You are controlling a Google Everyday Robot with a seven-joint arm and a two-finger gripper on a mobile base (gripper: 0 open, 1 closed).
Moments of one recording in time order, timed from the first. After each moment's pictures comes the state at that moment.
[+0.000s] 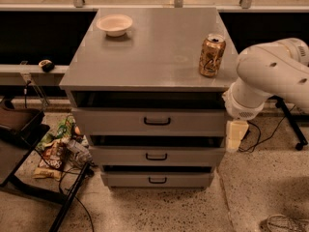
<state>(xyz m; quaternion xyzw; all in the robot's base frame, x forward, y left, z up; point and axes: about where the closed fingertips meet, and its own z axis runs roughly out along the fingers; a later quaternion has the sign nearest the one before) 0.552 -0.239 0.745 -0.66 0.74 -0.09 0.11</state>
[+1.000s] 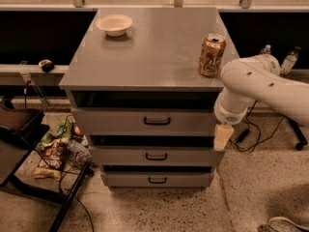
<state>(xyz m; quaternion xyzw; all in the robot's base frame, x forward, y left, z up) 0.582 -0.228 0.675 -0.66 0.75 -0.05 0.08</state>
